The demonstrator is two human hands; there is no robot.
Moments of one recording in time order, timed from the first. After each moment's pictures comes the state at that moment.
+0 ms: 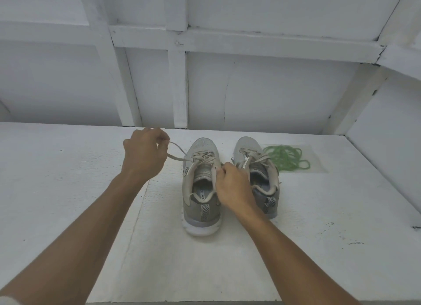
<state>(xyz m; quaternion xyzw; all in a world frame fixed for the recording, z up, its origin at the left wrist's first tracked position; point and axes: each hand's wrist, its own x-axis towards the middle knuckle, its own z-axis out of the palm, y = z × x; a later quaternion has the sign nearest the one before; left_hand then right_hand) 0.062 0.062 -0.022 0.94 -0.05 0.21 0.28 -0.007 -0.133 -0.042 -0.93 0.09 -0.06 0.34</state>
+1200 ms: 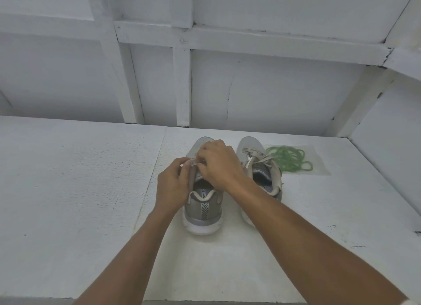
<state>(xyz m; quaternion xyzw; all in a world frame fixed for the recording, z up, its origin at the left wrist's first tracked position) 0.021 0.013 -0.086 0.83 0.02 0.12 0.54 0.041 -0.119 -0.033 -0.97 -0.17 -0.11 0.11</state>
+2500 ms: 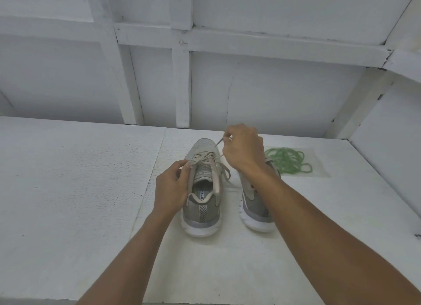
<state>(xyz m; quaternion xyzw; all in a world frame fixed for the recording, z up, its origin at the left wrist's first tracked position) 0.021 0.011 -0.088 0.83 0.03 0.11 0.54 0.057 -0.158 -0.003 -0.97 0.01 -0.16 0.20</state>
